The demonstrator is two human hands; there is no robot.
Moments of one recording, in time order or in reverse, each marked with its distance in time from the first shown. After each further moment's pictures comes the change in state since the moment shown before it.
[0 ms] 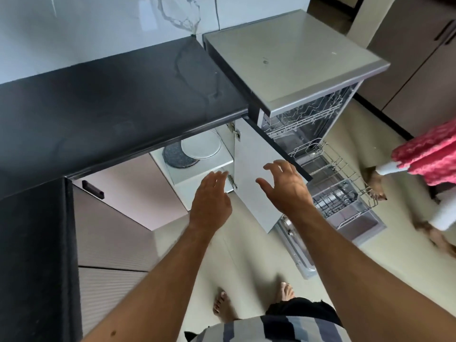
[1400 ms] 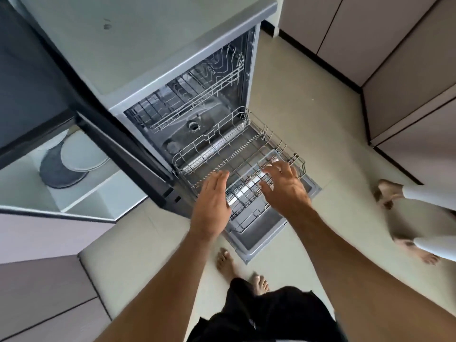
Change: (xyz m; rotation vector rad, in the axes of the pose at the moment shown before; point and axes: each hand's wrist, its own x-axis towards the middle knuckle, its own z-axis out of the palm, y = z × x) left_hand 0.105 0.285 0.236 -0.107 -0.358 0.125; right_hand 0.020 0.376 -0.041 0.130 -0.111 0.300
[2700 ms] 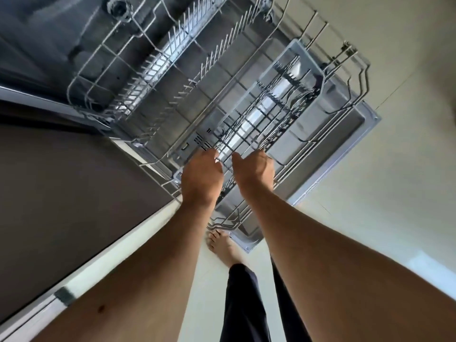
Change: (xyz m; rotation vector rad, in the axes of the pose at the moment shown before) left_hand 0.154 -0.168 0.346 0.164 -0.167 -0.326; right_hand 0.180 0.137 0.359 0.491 -0.120 0.857
